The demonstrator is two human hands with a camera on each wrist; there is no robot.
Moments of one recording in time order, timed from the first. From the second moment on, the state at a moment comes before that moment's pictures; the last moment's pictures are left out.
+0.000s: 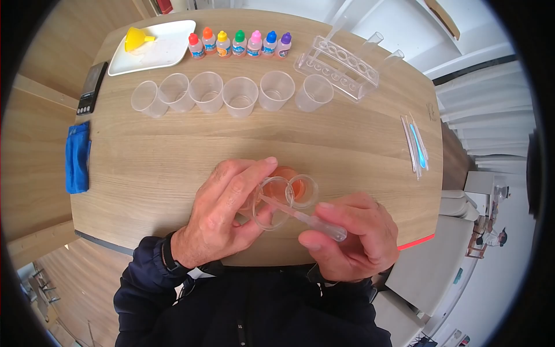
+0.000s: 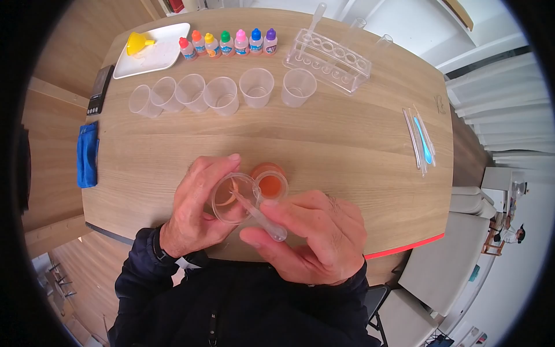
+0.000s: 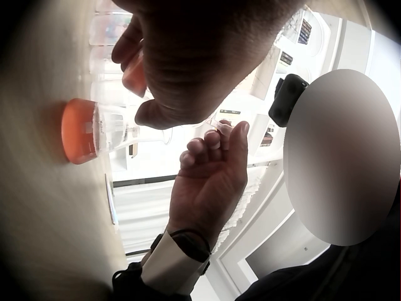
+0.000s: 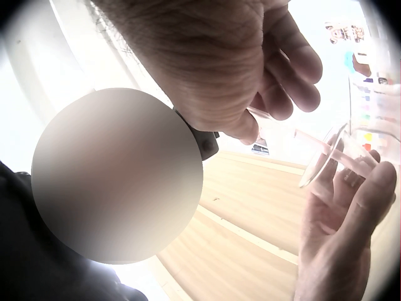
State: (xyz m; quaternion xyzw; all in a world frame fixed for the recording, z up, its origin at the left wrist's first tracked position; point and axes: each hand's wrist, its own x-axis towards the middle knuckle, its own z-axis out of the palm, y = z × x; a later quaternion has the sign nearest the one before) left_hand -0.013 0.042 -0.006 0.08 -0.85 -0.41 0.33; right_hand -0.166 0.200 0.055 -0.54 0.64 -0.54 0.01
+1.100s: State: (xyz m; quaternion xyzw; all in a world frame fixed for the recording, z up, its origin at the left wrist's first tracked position) left_hand -0.013 0.043 -0.004 0.08 -0.85 -0.41 0.33; right_hand -0.171 0.234 0.069 -0.44 0.57 -0.69 -0.06
